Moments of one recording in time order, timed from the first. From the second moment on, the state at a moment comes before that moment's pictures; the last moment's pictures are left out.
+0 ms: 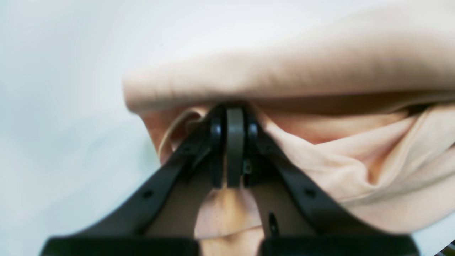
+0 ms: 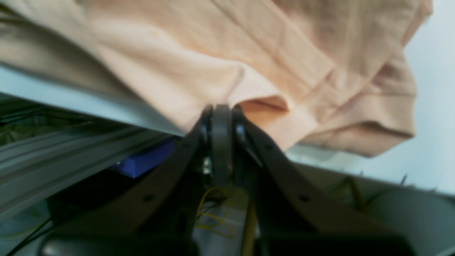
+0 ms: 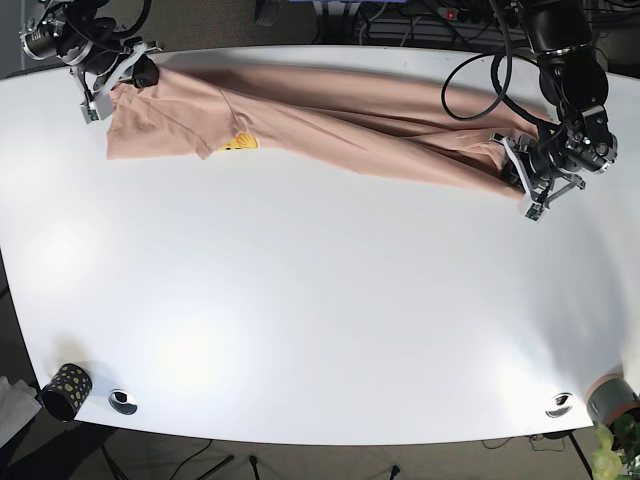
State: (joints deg) left arm 4.7 -13.5 -20.2 88.0 -13.1 -40.1 58.5; right arm -27.9 9.4 45.2 107.8 47.5 39.9 -79.3
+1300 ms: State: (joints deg) left arm -6.8 -9.9 -24.3 92.1 -10.1 -40.1 69.4; right arm -18.2 8.9 34.5 104.8 35.8 39.9 -75.4
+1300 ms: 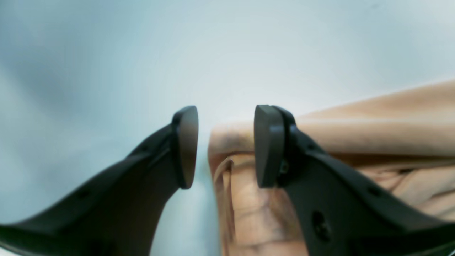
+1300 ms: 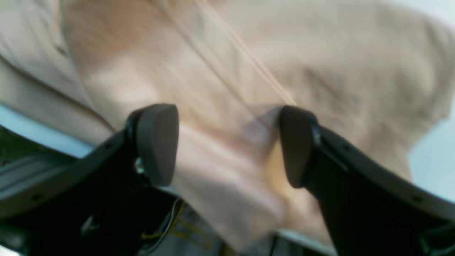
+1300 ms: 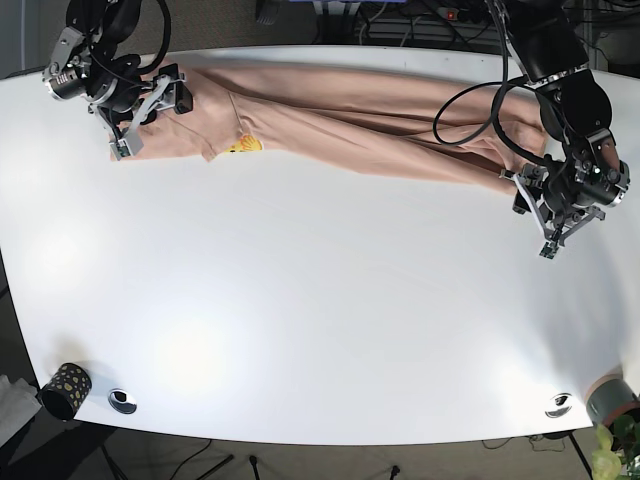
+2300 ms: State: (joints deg) left arm -10.3 -13.0 -24.2 74.5 -11.6 -40.0 63.7; right arm -17.9 9.0 34.4 103.4 35.3 39.9 -74.0
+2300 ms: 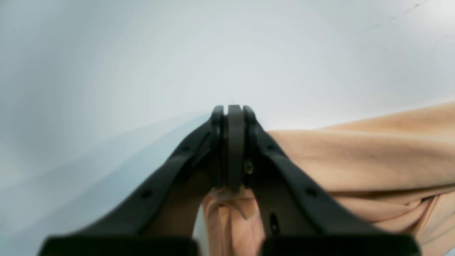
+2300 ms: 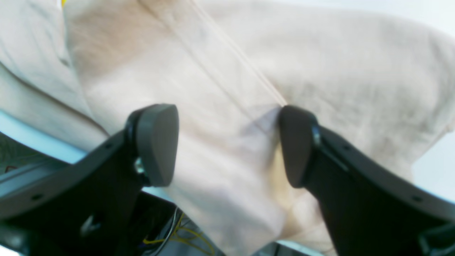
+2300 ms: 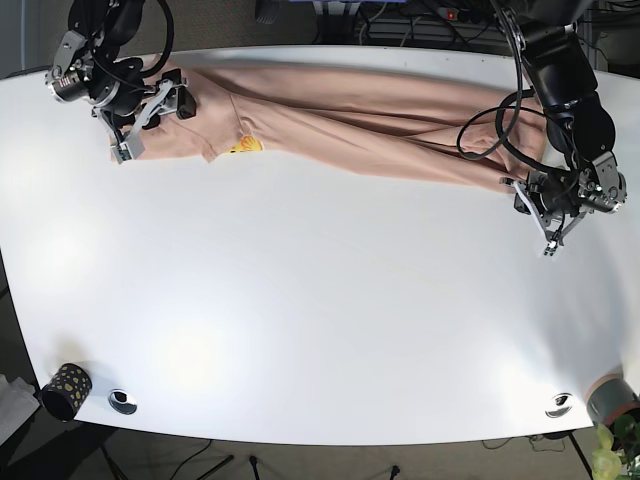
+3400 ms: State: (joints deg) left arm 6.6 -13.0 -24.0 108.4 -10.7 -40.0 70.5; right arm -16.9 9.0 34.4 103.4 35.8 39.9 -74.0
